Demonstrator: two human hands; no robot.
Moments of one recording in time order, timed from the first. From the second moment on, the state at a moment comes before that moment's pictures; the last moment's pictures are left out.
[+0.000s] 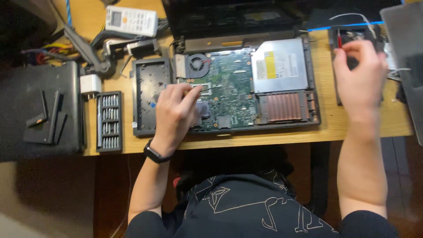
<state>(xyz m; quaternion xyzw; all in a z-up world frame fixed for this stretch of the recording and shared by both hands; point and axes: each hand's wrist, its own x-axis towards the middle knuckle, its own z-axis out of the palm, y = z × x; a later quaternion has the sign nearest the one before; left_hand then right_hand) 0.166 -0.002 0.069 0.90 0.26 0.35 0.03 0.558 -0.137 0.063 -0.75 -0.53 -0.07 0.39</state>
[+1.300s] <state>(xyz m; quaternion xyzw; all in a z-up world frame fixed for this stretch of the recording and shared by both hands) 0.193 0.013 0.039 0.92 0.25 0.30 0.01 0.435 -0.086 0.044 -0.59 -0.72 0.10 0.34</state>
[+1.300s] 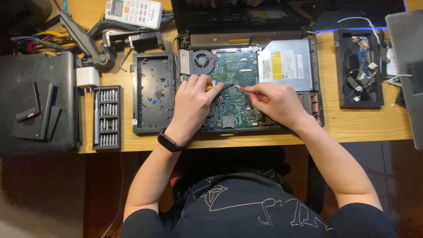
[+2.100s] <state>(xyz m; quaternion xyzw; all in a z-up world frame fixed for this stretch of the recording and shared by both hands) 0.193 0.015 0.035 0.92 0.27 0.29 0.04 0.434 -0.087 0.036 -0.63 -0.70 0.08 0.33</state>
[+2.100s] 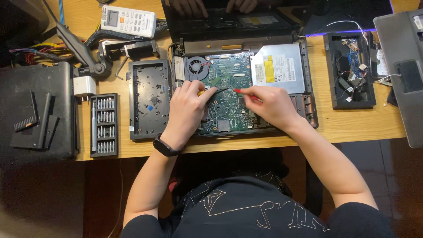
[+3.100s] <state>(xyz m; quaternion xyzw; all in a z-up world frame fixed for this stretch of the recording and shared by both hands) 0.196 0.014 0.035 0.90 0.29 0.32 0.03 0.427 -0.074 0.035 -0.62 -0.71 0.05 0.34</state>
